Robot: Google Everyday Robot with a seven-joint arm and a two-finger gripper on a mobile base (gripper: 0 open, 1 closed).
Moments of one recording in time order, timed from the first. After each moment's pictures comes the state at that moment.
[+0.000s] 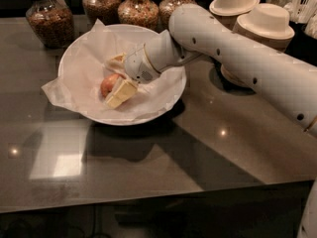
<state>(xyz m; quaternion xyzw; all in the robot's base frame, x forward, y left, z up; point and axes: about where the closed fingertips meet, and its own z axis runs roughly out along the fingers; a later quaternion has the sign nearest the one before) 0.594 0.121 0.862 -0.68 0.56 0.28 0.39</state>
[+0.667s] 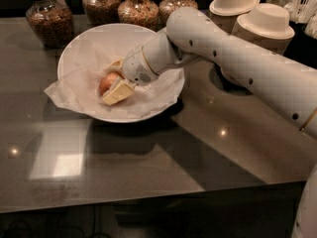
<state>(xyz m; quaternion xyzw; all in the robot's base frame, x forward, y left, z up) 0.593 0.124 0.854 -0.68 0.56 0.28 0.38</state>
